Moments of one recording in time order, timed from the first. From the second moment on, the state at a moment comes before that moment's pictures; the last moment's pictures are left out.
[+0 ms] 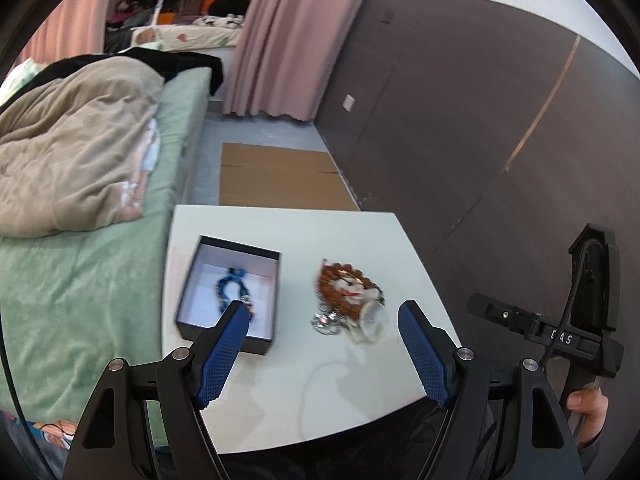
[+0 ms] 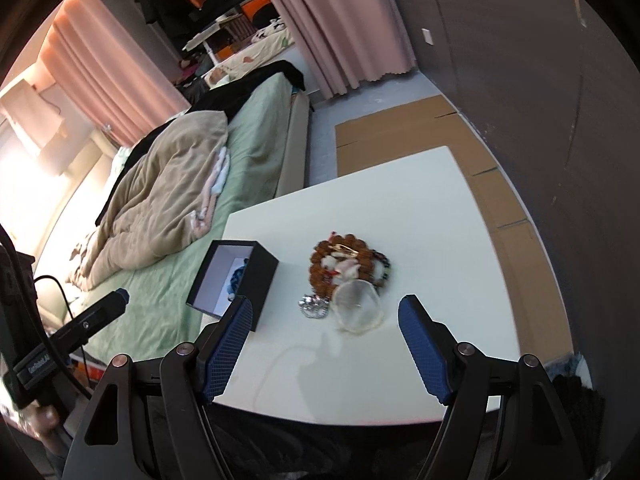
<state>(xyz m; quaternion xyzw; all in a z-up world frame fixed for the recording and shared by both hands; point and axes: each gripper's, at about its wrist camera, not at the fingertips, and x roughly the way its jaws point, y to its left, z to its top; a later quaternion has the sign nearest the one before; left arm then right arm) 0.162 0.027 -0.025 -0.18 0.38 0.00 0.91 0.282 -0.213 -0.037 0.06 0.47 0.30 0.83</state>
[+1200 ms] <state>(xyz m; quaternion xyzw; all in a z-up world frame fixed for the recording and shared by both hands) 0.278 -0.058 -0.124 -0.12 0.51 -0.06 0.85 0.326 -0.303 -0.112 0.12 0.51 0.23 0.82</state>
